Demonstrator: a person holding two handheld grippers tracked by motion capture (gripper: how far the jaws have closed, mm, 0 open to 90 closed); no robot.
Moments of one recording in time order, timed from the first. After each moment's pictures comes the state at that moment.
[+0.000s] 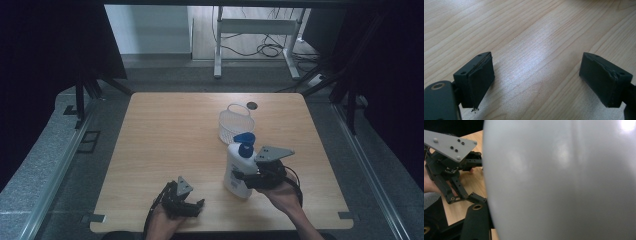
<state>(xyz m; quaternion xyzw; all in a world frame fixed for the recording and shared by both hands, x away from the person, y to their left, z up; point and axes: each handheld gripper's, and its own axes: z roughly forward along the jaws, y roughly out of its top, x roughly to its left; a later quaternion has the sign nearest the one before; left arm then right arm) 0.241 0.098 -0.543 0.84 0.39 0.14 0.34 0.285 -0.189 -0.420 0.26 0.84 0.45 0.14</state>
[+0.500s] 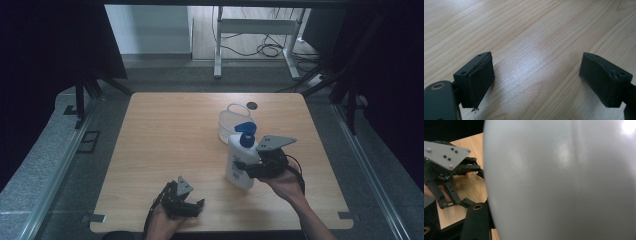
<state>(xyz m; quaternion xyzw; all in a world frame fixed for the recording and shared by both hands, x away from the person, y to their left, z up) 0.241 0.098 -0.543 0.84 0.39 0.14 0.34 0.307 -0.193 -0.404 0.25 0.85 0.45 0.14</state>
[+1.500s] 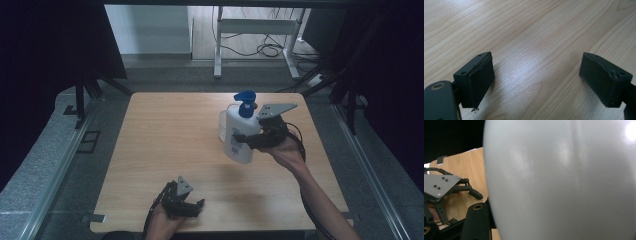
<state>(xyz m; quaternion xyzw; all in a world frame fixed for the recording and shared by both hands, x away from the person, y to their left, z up) 0.241 0.098 -0.543 0.84 0.39 0.14 0.34 0.367 -0.191 -0.355 0.21 0.85 0.46 0.13</state>
